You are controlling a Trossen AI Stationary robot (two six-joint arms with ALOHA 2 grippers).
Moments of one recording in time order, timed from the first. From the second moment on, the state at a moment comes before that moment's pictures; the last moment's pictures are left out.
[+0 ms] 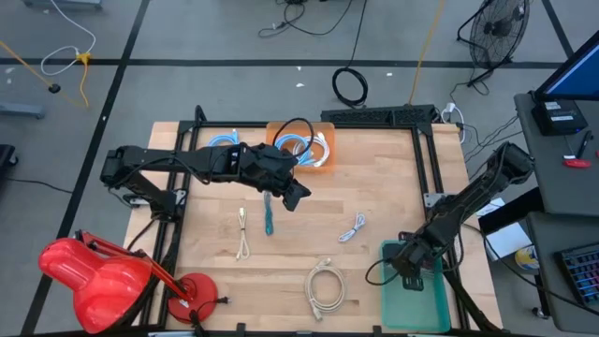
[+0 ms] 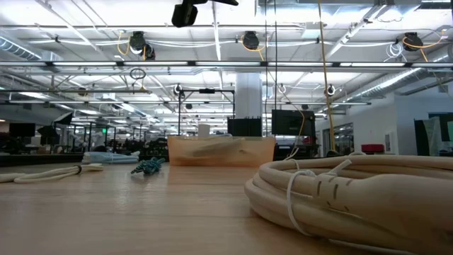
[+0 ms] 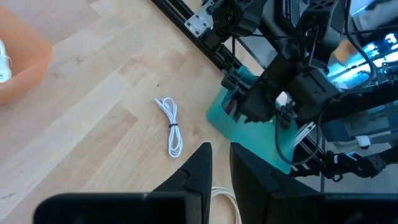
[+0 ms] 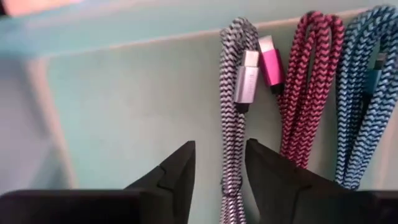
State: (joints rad) left arm 0.00 1.53 1.46 -0.49 0.05 -0.76; right arm 0.75 1.22 0.57 -0.55 -0.22 0.95
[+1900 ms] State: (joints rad) left arm 0.39 1.53 1.46 -0.69 0.18 -0.35; right arm -0.05 0.73 0.57 0.07 0.41 0.65
